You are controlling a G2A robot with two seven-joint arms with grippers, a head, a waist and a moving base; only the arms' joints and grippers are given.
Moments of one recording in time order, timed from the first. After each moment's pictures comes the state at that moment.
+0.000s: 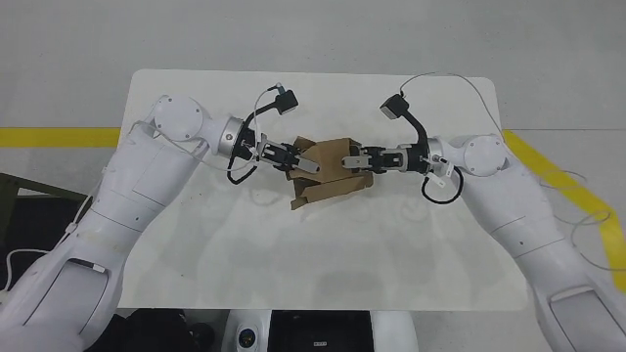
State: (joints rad) left arm 0.58 -1.08 -0.85 -1.23 -0.43 -0.31 -1.43; right arm -0.70 -1.10 0.88 -1.13 0.50 -0.60 1.22
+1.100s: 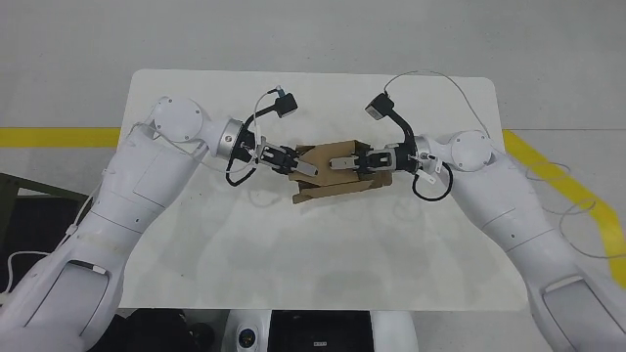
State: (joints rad) left arm 0.59 -1.08 -0.87 -1.23 -0.42 -0.30 -1.45; right arm -0.64 -1.13 0.78 -1.10 0.58 -0.58 1.24
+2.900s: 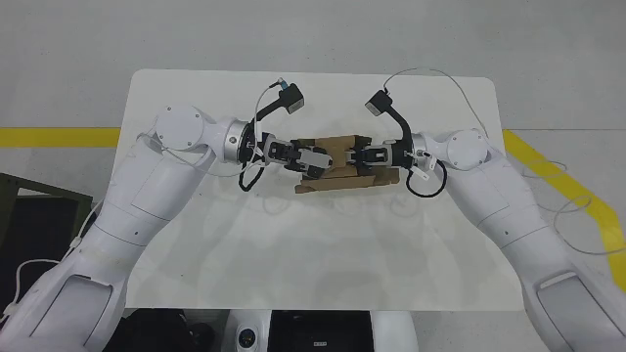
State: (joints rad) left arm 0.67 -1.09 -0.92 -1.37 -0.54 -0.23 -1.34; right arm -0.63 -1.16 0.79 -1.05 0.52 -0.60 1.19
